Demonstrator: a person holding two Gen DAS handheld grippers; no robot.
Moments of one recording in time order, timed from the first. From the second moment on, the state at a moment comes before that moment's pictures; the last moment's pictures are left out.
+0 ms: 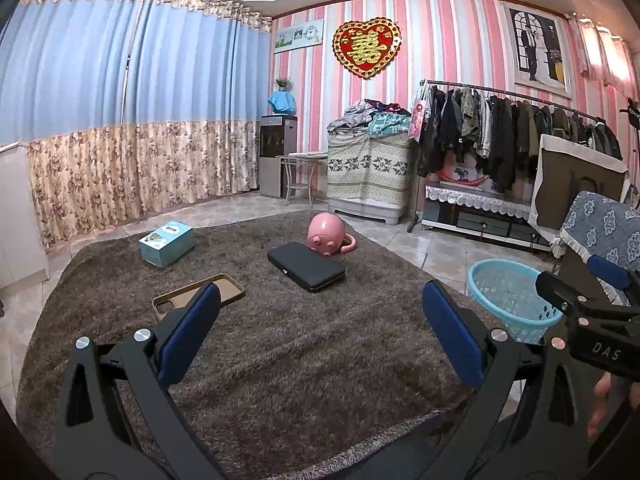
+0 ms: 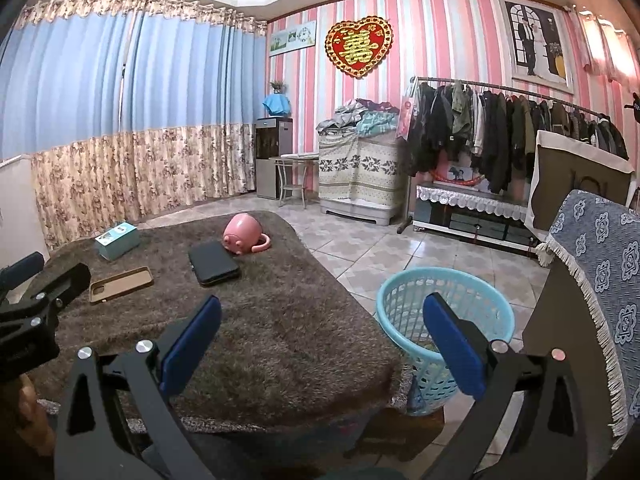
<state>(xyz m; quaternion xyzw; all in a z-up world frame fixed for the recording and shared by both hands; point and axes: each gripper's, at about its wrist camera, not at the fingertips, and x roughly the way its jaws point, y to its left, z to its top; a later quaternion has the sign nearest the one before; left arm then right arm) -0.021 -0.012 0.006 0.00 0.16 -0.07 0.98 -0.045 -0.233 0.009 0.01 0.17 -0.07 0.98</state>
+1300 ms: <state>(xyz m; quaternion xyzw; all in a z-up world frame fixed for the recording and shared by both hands) -0.020 -0.013 0.006 0.00 0.16 -0.08 0.98 -0.049 -0.241 0.009 0.01 0.17 -0.07 0.98</state>
